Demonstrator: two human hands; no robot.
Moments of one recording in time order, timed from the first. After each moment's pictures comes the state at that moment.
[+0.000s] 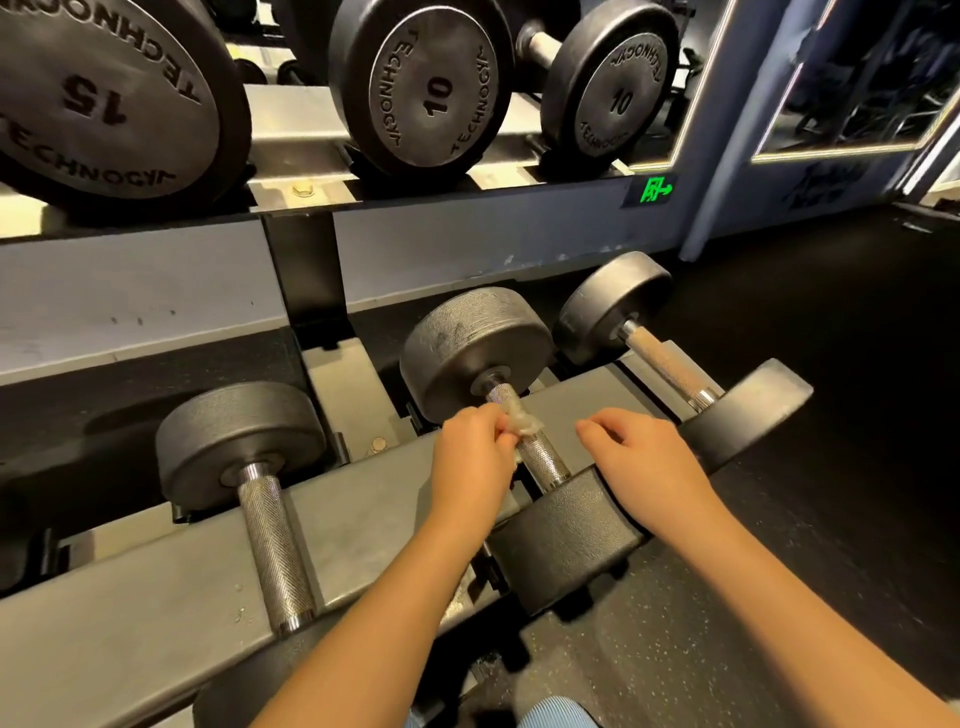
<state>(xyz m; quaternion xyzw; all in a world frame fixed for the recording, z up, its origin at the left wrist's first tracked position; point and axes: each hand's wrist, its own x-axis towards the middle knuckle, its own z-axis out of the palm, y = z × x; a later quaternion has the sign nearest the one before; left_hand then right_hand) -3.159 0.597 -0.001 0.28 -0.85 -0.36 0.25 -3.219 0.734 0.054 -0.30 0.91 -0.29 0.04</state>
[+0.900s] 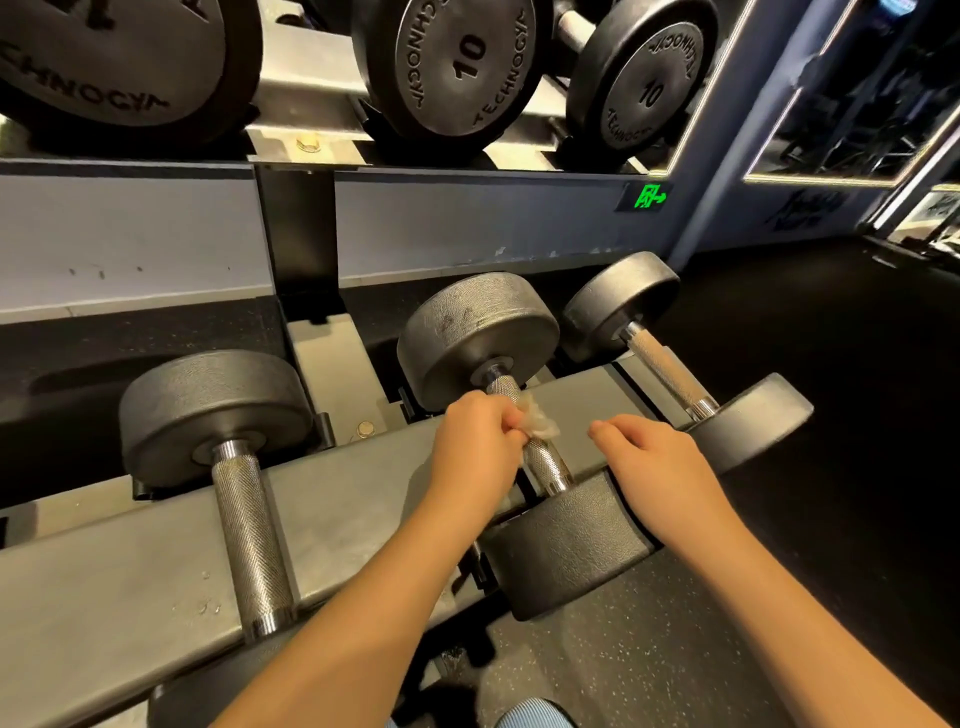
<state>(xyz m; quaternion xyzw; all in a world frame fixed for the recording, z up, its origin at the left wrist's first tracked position) -3.158 0.596 0.011 0.27 -0.85 -0.41 0.21 -3.216 0.736 0.057 -0.26 0.93 -0.27 0.06</state>
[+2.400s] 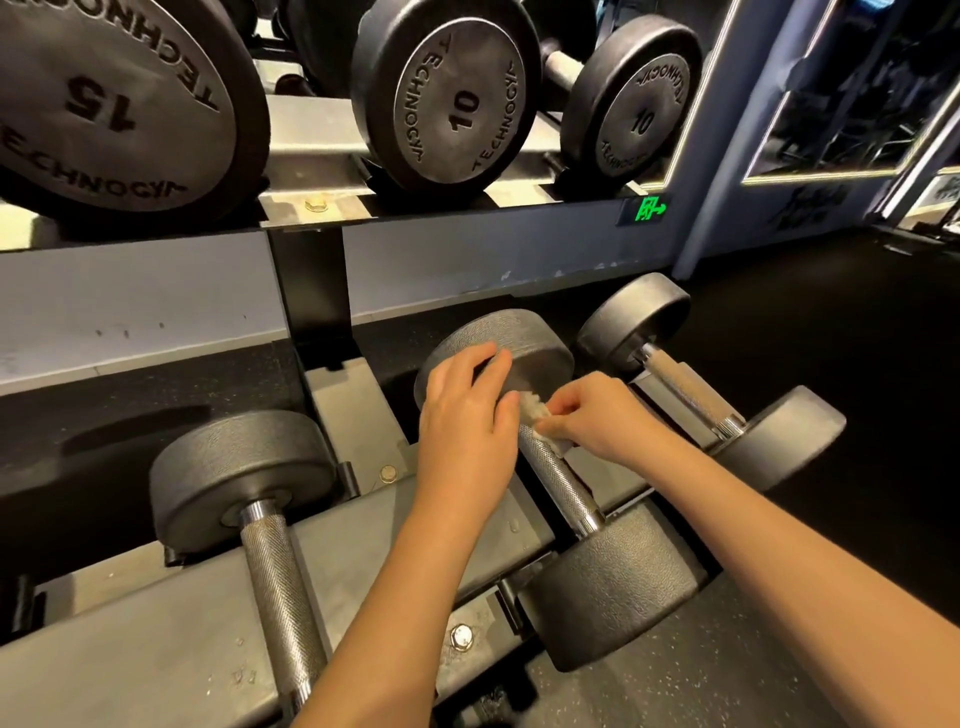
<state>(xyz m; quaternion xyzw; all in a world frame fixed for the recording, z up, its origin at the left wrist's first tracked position) -3.152 0.562 0.032 0.19 -0.86 -0.30 0.36 -3.268 0.657 0.060 -0.34 0.90 -0.22 0.14</state>
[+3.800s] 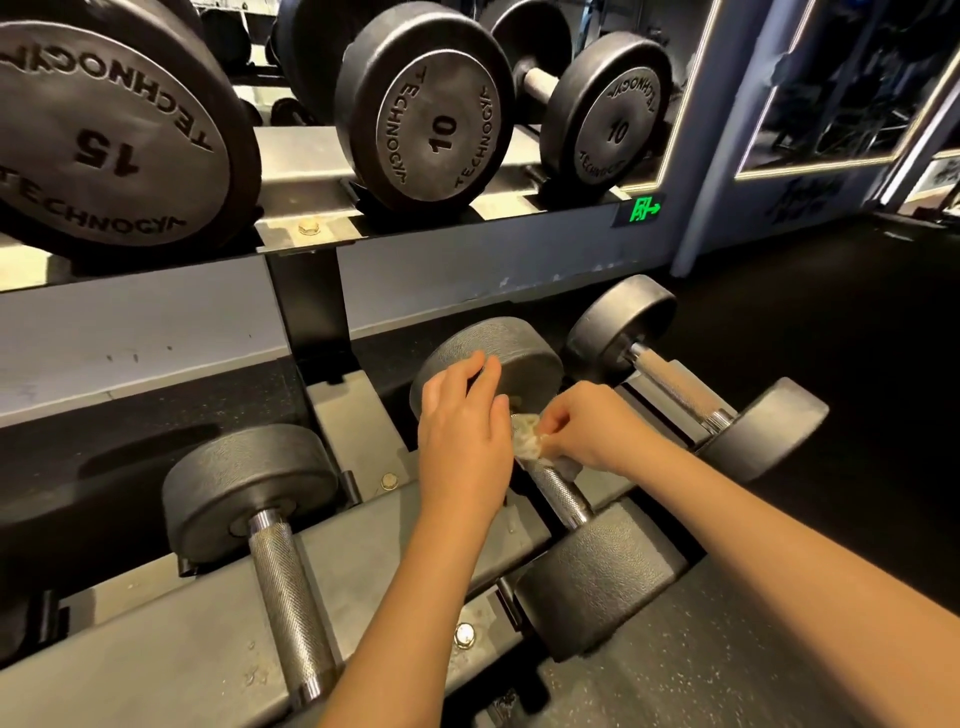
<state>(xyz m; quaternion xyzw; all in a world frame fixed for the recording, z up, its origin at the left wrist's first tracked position) -3.156 0.571 0.029 0.21 -0.86 -0.28 0.38 -3.259 0.663 0.067 -0.32 0.92 -0.17 0.17</state>
